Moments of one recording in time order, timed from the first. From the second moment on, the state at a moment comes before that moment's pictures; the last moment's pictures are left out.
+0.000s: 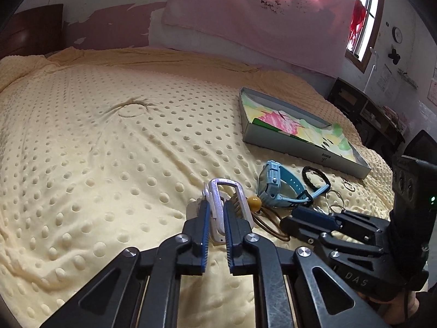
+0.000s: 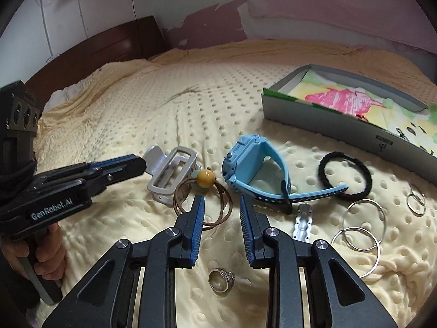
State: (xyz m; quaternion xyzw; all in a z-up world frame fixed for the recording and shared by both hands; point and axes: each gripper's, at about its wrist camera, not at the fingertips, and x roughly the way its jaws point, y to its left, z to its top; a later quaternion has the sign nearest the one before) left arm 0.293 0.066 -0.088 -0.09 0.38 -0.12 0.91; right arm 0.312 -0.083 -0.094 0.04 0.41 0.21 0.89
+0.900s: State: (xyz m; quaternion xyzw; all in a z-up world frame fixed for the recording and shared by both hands) left arm 0.290 0.065 -0.088 -0.10 0.40 -0.11 0.91; right arm 0.290 -0.094 -0.080 0.05 0.38 0.18 0.90
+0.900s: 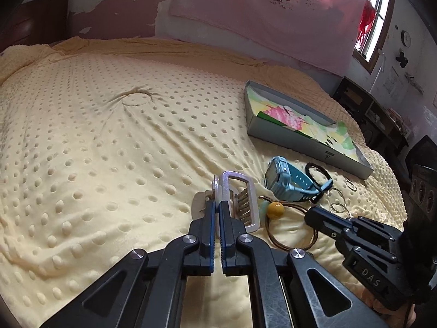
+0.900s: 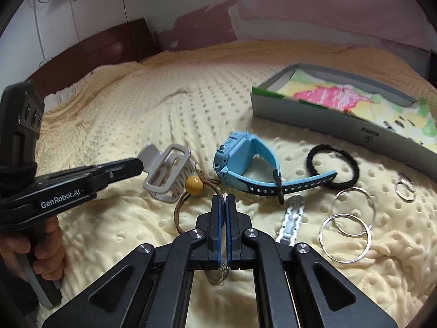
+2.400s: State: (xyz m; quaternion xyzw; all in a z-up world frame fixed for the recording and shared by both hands) left arm 0.424 -0.097 -0.063 -0.10 0.35 -0.16 0.92; right arm 0.387 -0.270 -0.055 0.12 0.30 0.02 0.95
